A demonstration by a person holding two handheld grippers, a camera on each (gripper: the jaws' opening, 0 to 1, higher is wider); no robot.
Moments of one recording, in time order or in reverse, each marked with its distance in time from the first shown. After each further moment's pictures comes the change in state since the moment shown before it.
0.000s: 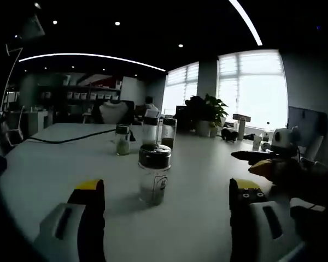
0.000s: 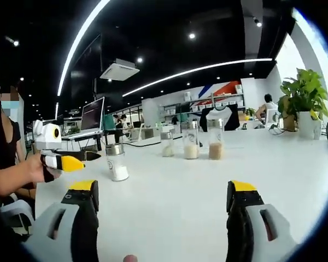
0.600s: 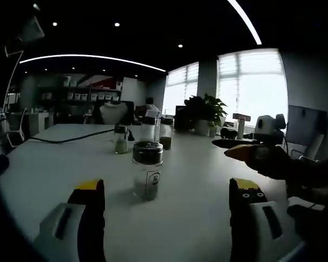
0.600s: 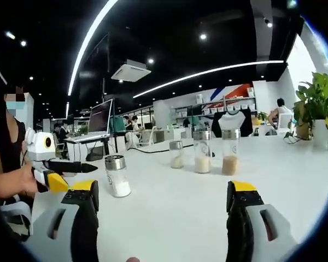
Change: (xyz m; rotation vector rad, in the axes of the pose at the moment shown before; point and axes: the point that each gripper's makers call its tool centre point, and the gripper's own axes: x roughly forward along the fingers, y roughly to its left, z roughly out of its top) left arm -0.006 -0.013 -0.003 0.010 0.000 0.001; right arm 0.051 0.005 0.031 -0.028 -0.028 0.107
